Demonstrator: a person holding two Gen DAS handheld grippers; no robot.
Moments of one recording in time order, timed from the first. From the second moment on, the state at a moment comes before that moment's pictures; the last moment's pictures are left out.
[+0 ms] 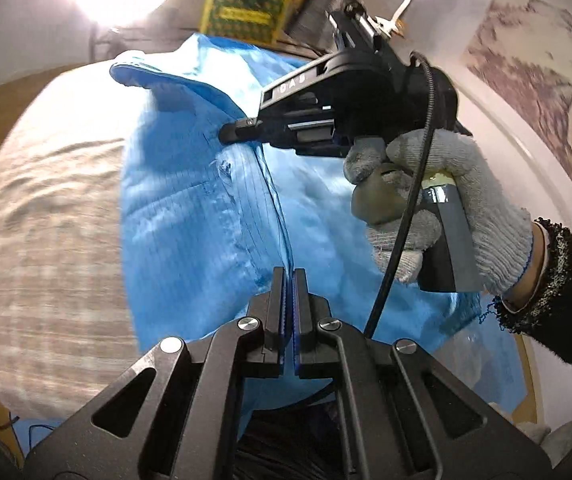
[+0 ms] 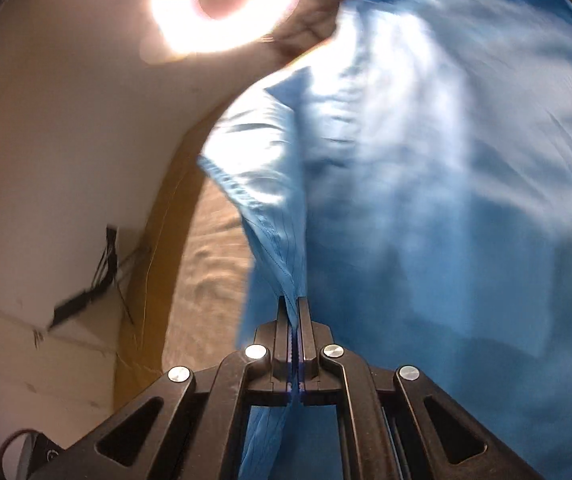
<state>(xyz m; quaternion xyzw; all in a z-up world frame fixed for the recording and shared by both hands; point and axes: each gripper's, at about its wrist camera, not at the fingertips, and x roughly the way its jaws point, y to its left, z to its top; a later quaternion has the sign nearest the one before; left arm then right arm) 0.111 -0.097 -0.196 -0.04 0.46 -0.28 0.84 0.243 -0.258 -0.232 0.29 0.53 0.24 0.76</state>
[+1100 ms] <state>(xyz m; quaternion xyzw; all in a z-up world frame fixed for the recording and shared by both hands) 0.118 -0.069 -0.252 -0.10 0.53 -0.29 0.79 0.287 -0.199 -0.164 -0.10 0.43 0.26 0.86</state>
